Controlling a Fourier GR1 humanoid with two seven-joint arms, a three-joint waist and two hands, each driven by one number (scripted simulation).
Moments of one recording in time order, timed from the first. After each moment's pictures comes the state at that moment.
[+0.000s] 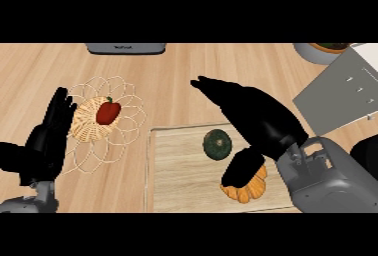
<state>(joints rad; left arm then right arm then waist) -0.06 0.32 -0.08 -1.67 0.15 0.29 0.12 -0.73 -0.38 0.53 -1.80 0.17 0.35 0.82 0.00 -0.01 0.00</state>
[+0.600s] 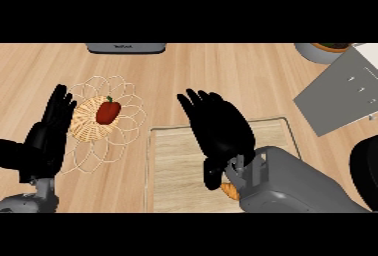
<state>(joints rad) -0.08 0.30 -0.06 -1.66 0.14 0.27 0.13 -0.78 -0.26 0.71 -1.68 0.39 0.38 0.99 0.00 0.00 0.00</state>
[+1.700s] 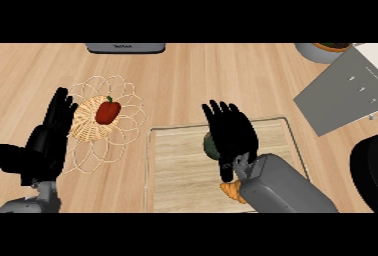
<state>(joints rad) -0.06 0.25 -0.02 -1.67 0.08 0.22 0.12 -0.57 -0.20 0.64 -1.52 0.71 0.43 0.83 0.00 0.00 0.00</state>
